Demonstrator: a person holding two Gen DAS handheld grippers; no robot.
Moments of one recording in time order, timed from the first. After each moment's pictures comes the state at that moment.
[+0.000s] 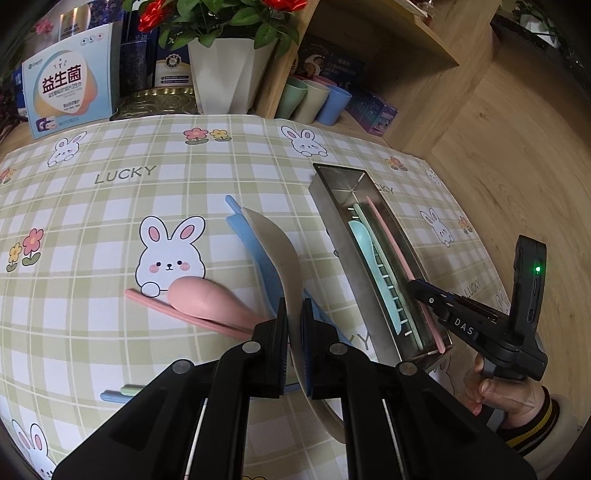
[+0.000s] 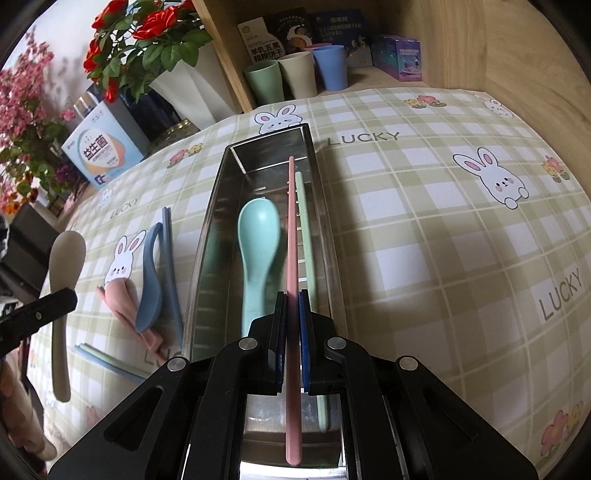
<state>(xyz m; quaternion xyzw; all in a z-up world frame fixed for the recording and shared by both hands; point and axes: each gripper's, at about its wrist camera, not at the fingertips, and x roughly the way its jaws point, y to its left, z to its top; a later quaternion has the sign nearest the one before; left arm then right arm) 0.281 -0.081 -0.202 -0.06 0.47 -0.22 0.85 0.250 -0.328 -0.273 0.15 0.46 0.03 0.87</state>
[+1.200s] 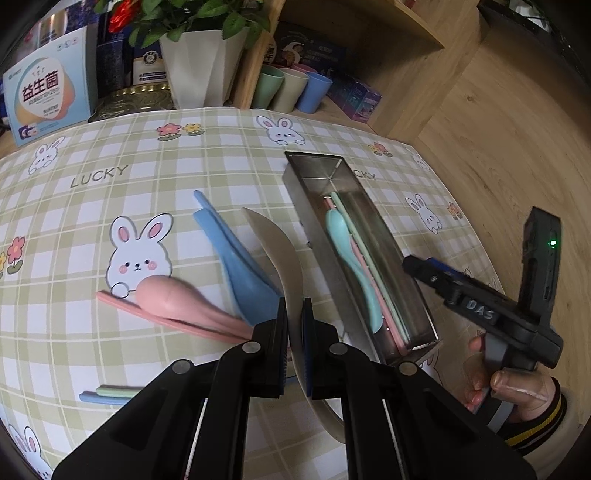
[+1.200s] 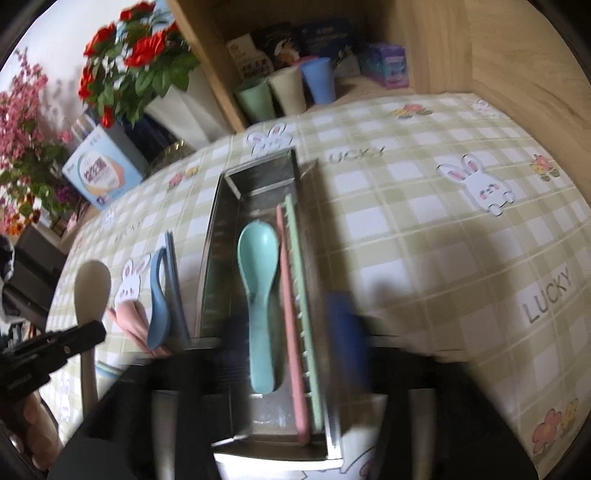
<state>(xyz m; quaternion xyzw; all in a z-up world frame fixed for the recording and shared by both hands) 0.282 -0.112 -0.201 -0.05 0.48 -0.24 0.84 0.244 -0.350 -0.249 0.18 0.43 0.02 0.89</state>
